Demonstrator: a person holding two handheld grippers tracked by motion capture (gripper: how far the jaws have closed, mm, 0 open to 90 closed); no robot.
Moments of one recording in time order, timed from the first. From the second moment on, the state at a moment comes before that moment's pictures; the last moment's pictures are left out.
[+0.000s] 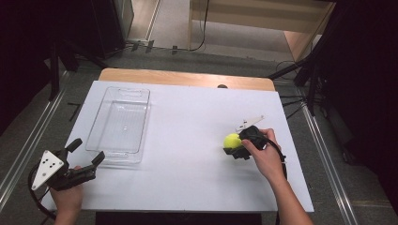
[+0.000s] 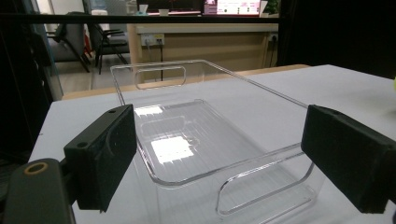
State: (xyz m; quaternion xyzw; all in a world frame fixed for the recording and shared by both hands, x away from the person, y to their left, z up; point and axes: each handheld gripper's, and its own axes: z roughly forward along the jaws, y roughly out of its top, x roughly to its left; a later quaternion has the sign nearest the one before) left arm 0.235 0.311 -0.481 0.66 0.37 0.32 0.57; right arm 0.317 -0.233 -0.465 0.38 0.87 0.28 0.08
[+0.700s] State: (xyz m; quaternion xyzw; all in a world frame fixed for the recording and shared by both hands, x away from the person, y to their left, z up) left arm 0.235 0.311 -0.481 0.66 0.37 0.32 0.57; right arm 0.323 -0.214 -0.456 0.37 0.88 0.29 0.08
